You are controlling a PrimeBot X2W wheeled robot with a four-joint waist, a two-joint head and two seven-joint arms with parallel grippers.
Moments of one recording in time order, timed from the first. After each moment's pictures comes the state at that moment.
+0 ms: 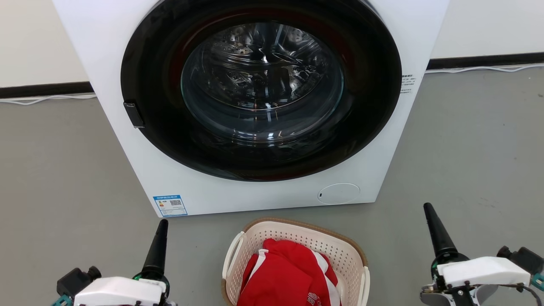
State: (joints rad) left arm -0.01 0.03 0.01 0.25 -1.24 -0.12 -0.01; right arm -0.05 -0.08 0.00 0.24 1.26 0.12 -0.01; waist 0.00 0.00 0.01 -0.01
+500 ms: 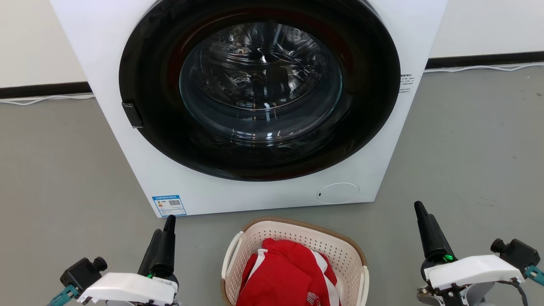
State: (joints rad) left arm -0.02 0.03 -0.01 0.22 -1.03 -0.12 -0.05; right arm -0.05 -0.10 0.04 0.23 1.05 0.12 -0.05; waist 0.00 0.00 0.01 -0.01
